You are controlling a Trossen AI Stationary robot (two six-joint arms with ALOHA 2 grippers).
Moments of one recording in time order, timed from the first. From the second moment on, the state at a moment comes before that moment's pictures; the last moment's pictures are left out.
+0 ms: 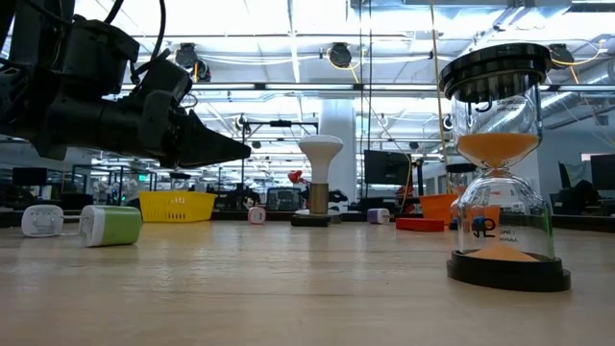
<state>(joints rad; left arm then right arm) -0.13 1.82 0.24 1.49 -0.29 0.00 0.92 1.59 0.96 -0.80 0.13 1.93</state>
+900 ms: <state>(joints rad) -0.13 1.82 0.24 1.49 -0.29 0.00 0.88 1.59 0.96 -0.79 0.13 1.84</state>
